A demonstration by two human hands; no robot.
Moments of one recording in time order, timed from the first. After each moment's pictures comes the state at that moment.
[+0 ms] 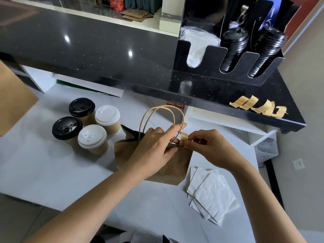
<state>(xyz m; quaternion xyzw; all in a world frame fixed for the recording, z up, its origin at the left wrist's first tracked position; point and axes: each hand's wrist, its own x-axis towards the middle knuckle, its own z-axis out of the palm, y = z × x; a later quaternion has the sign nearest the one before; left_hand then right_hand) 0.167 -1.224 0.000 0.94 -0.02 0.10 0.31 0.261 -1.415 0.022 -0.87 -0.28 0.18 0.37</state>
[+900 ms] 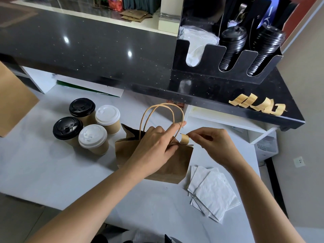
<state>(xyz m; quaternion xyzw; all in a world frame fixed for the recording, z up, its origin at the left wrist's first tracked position) 0.168 -1.225 -0.002 0.95 -0.03 0.11 0.28 0.257 -1.420 0.015 -0.85 -0.23 0.10 0.46</state>
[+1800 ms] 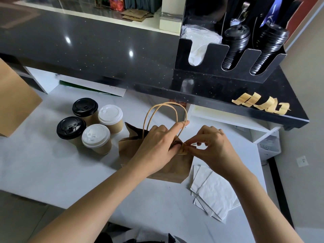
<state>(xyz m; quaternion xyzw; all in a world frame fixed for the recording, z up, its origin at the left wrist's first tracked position) 0.171 -1.225 0.000 0.95 -0.03 0.10 0.30 0.241 -1.416 0.009 -0.89 -0.35 -0.02 0.29</state>
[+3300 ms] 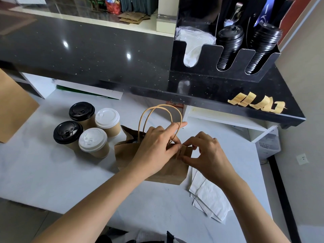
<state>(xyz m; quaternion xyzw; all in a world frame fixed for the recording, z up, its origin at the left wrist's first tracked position) 0.177 -1.228 -0.002 0.93 -0.05 0.15 0.34 0.227 -1.415 -0.006 -0.90 -0.30 0.01 0.30</state>
